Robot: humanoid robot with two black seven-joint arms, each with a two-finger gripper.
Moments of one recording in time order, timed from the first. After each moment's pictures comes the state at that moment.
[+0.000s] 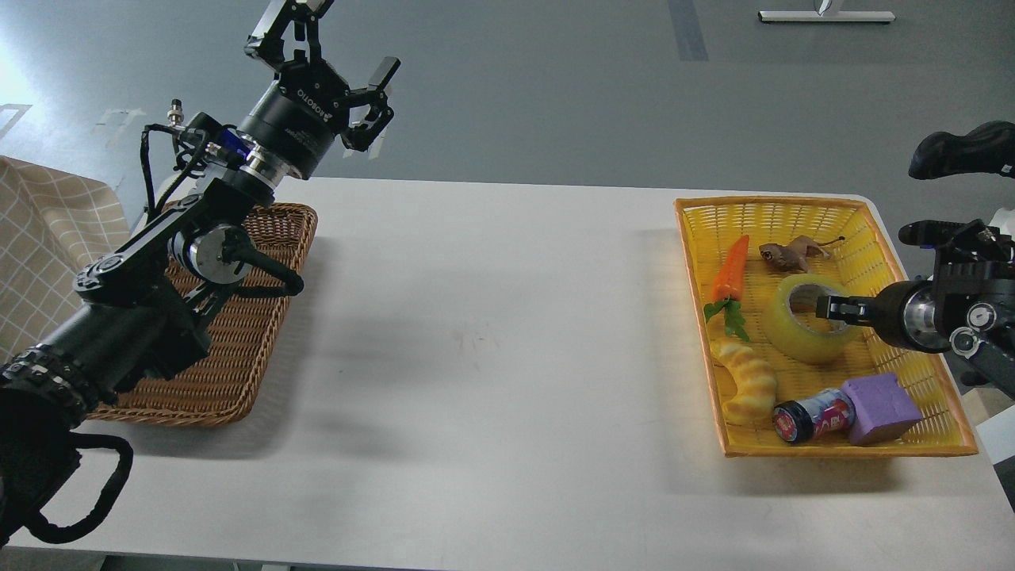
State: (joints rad) left arm -0.80 0.34 -0.82 -0.81 0.32 -0.49 -0.49; right arm 0.80 -0.63 0.44 0.93 -1.52 0.49 -0.21
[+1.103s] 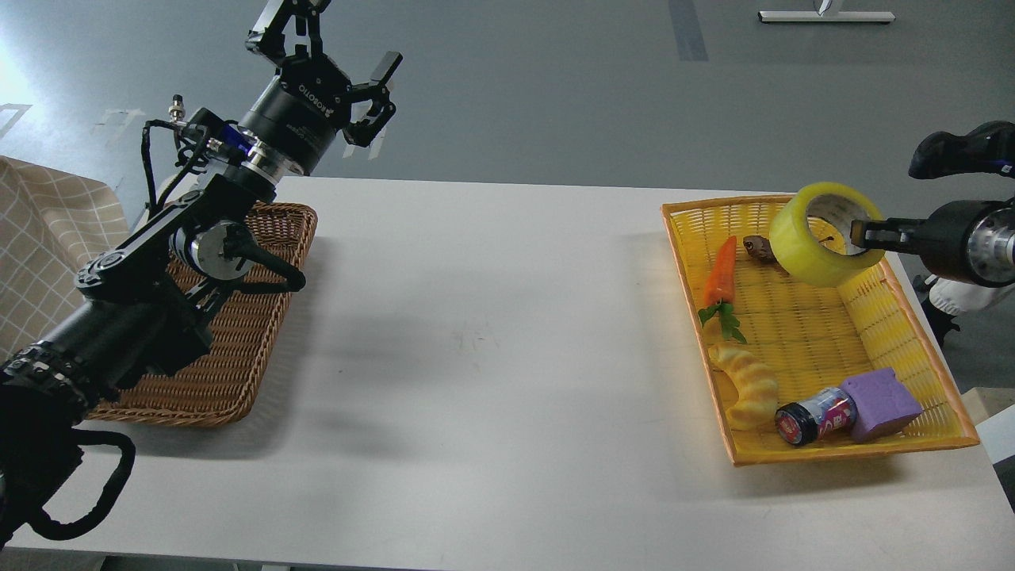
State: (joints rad) left arm -0.81 0.34 -0.82 -0.82 0.32 -0.49 -0.49; right arm 0.96 -0.91 0.44 1.32 -1.41 0.49 -0.21
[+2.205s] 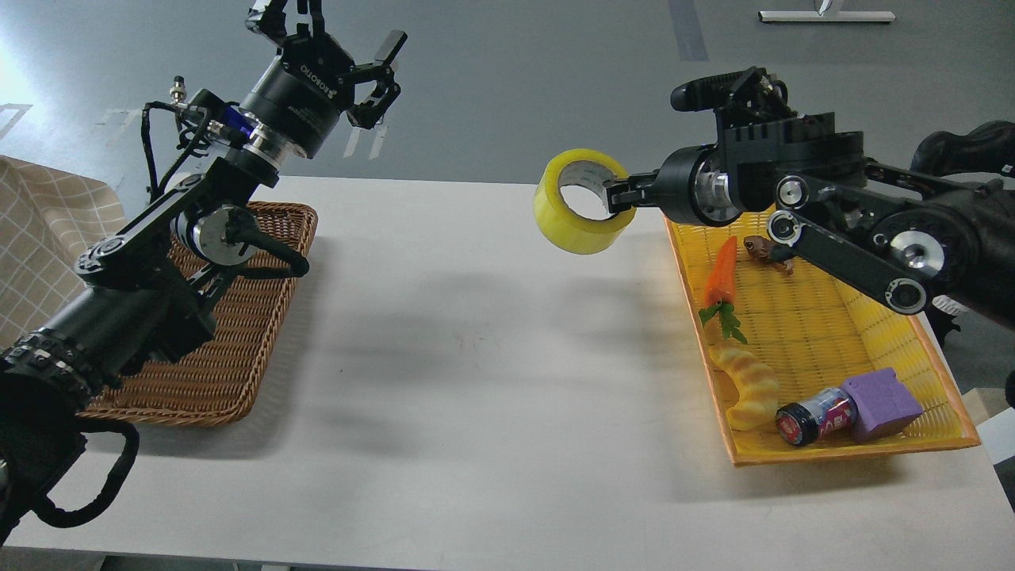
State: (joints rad) left arm -0.84 0.34 -0.83 -0.82 0.32 -0.49 -0.49; right arm 1.24 -0.29 0.23 1.06 -1.43 0.49 -0.21
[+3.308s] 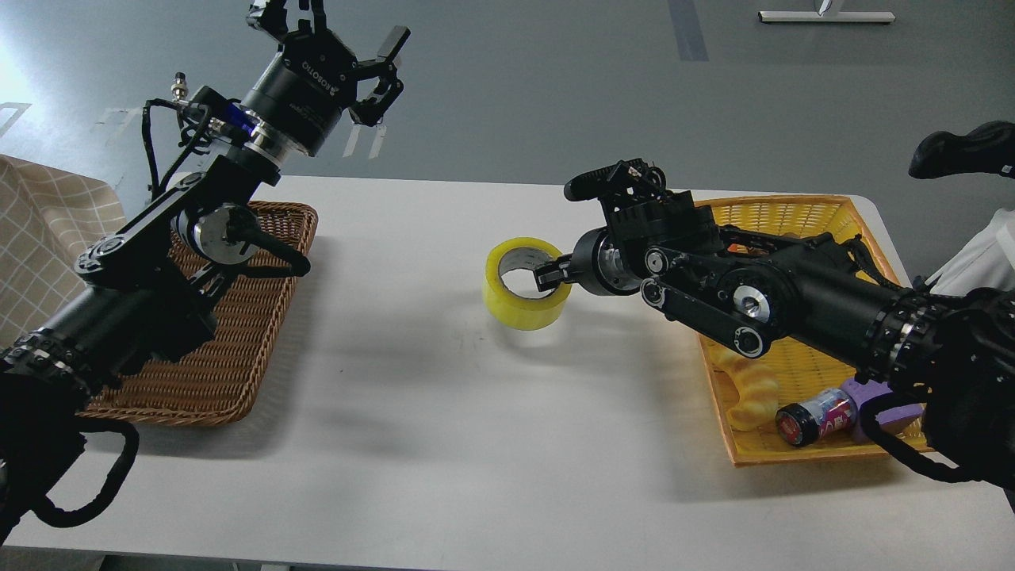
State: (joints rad) left arm -0.84 0.34 -0.83 -0.83 0.32 -0.49 -0.49; right arm 1.19 0.00 0.11 0.79 -1.43 0.49 -0.21
